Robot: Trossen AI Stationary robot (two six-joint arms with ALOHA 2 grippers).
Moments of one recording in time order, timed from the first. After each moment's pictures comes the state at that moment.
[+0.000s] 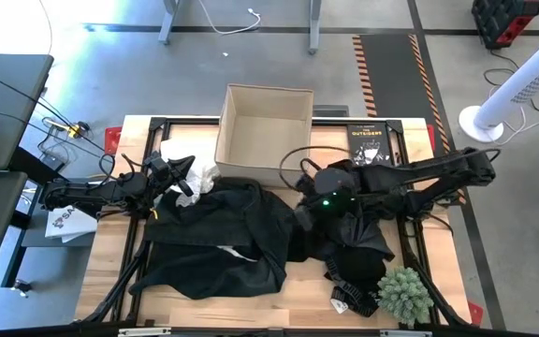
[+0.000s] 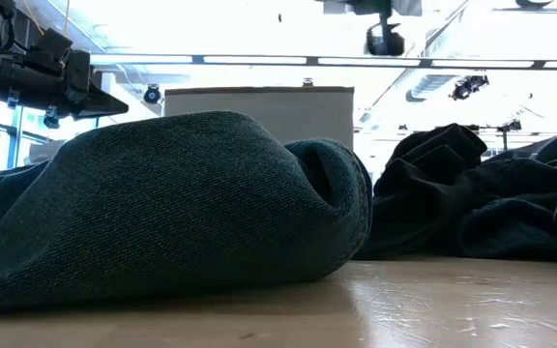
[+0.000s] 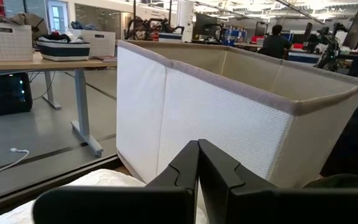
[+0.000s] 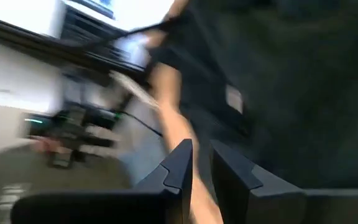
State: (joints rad) left arm -0.04 0.05 0.01 0.05 -0.83 -0.08; right arm 0.14 1.43 1.18 -0.37 -0.14 0.97
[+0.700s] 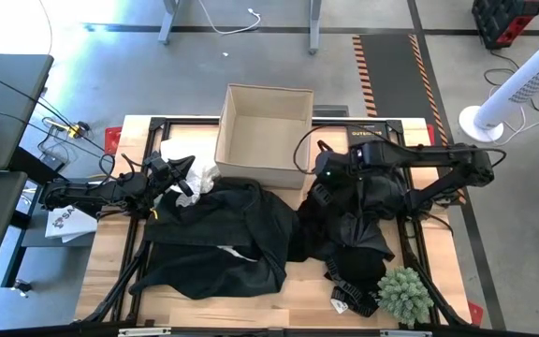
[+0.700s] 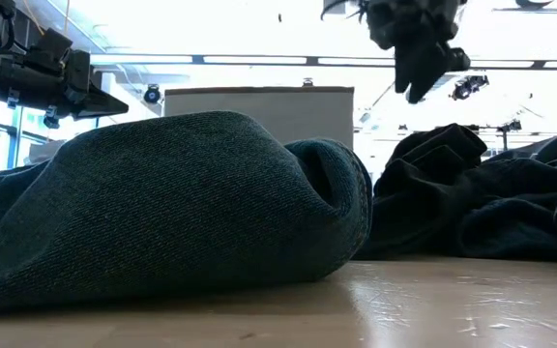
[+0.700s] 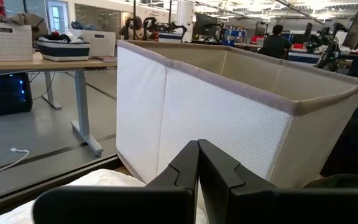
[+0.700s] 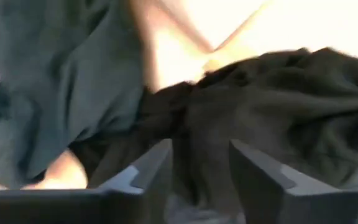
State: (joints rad) left arm -0.04 0.05 0.01 0.05 -0.83 -0.08; right arm -0.04 1.45 1.31 -1.13 0.08 0.79
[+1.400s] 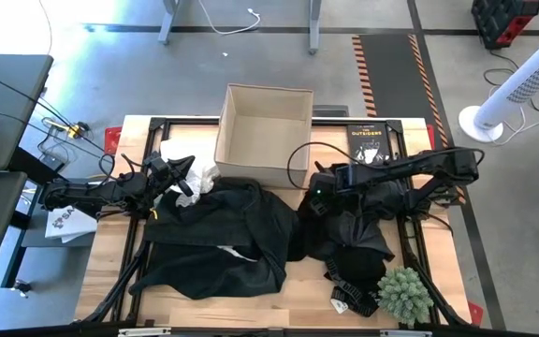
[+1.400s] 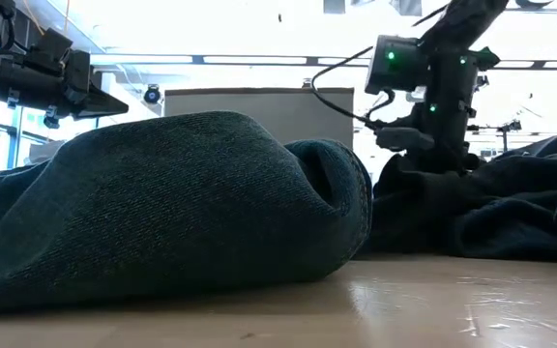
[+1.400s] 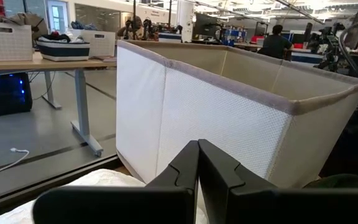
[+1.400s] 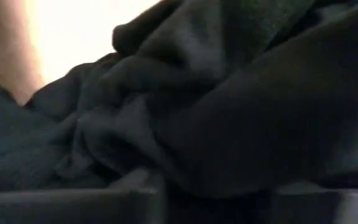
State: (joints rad) left arm -0.04 0.05 0.01 0.05 -0.83 -0.08; right arm -0.08 1.62 0.83 -0.62 0.09 0.83
